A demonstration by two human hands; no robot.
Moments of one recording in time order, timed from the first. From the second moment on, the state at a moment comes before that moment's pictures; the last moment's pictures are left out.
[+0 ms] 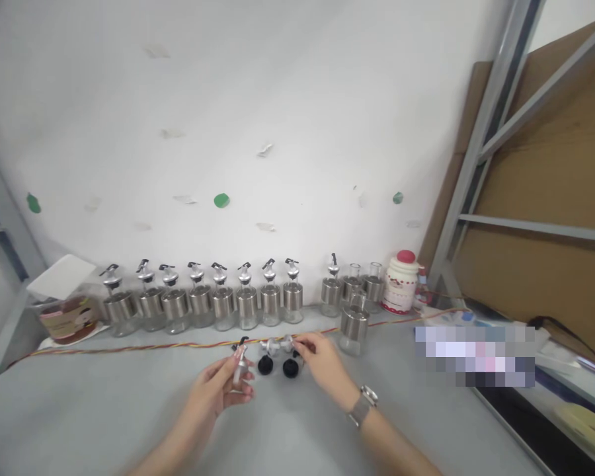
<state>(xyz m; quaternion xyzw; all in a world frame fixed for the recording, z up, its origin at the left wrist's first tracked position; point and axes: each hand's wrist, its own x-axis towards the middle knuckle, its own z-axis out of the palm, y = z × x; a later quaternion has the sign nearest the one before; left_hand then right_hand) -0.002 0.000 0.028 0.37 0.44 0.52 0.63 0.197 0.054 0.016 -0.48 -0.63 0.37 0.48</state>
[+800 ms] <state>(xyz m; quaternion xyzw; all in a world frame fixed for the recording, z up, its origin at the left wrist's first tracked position) -0.007 0.002 0.033 0.38 0.46 0.52 0.61 0.206 0.066 0.001 -0.53 -0.65 0.33 0.44</state>
